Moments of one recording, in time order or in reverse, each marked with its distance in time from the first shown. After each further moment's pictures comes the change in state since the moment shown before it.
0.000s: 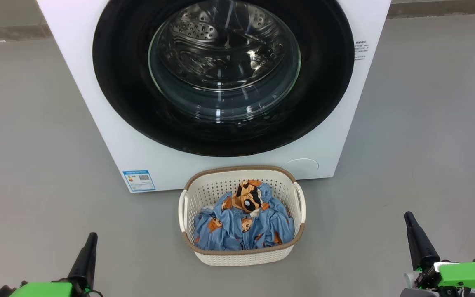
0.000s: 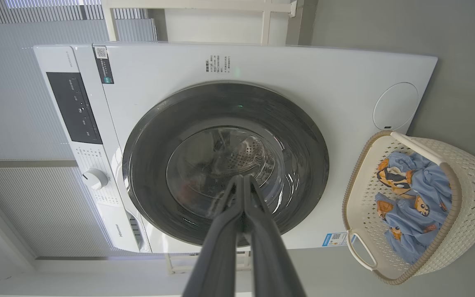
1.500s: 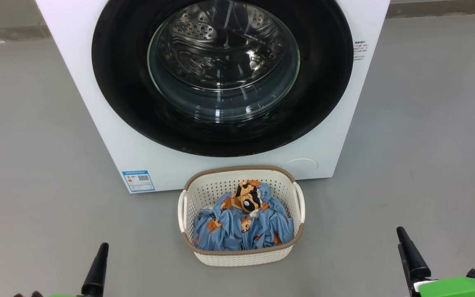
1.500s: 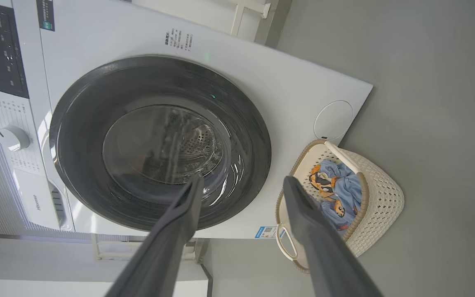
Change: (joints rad) left arm 0.053 -0.011 -0.054 0.016 0.243 0.001 -0.077; right arm 0.044 -0.017 0.050 0.060 -0.249 0.000 -0.075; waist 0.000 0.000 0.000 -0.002
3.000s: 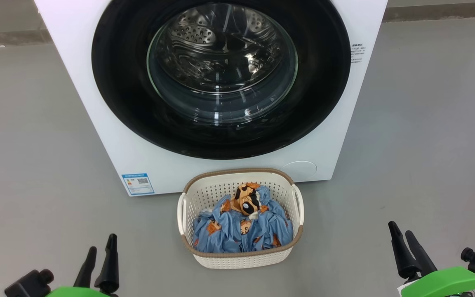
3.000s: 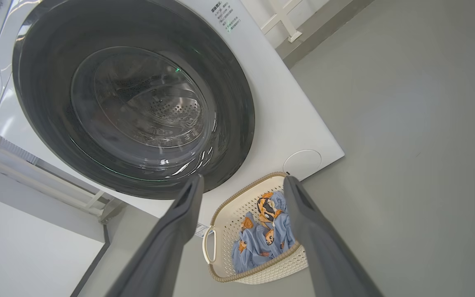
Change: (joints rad) left arm -0.003 0.025 -0.060 -0.045 0.556 -0.001 -0.123; right arm -0.001 -0.040 0.036 -0.048 -0.514 0.000 -0.087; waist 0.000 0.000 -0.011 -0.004
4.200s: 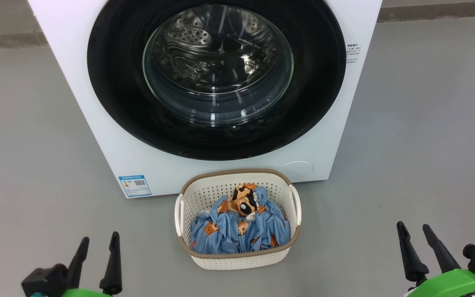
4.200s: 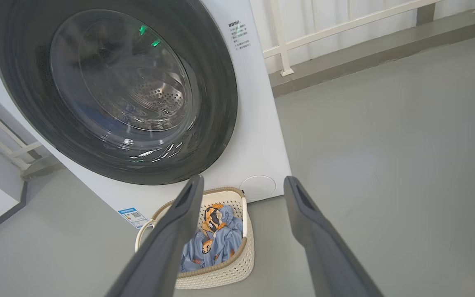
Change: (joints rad) left arm 0.000 0.027 -0.014 -0.003 0.418 0.000 -0.106; right arm 0.027 -0.026 -0.040 -0.057 -0.385 0.000 -0.067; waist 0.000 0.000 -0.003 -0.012
